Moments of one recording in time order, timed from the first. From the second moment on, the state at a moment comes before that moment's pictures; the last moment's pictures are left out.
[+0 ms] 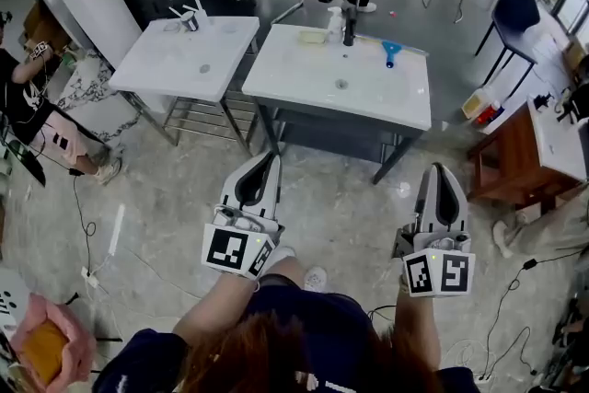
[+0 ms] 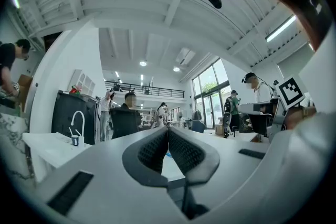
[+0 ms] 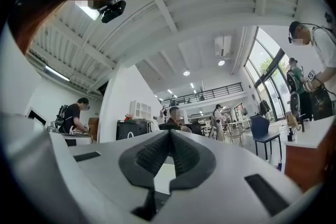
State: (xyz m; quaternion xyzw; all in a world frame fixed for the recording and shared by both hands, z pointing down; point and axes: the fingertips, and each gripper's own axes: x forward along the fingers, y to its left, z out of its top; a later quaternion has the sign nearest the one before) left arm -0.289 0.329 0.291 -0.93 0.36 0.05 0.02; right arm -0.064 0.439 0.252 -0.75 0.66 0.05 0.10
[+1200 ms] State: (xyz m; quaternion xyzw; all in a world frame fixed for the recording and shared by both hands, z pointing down) left arm -0.208 0.060 0.298 -0.95 0.31 0.05 0.00; right arm -0.016 0.169 0.272 -0.76 0.65 0.01 0.06
